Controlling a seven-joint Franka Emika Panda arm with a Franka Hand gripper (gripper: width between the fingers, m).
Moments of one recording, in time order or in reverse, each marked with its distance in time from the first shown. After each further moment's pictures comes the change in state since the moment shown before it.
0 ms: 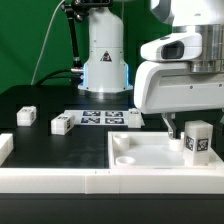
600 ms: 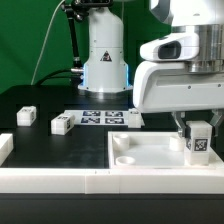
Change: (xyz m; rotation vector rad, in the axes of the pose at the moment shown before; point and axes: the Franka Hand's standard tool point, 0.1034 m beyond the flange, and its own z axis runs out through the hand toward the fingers) arm 0.000 0.001 0.000 0.004 0.000 0.185
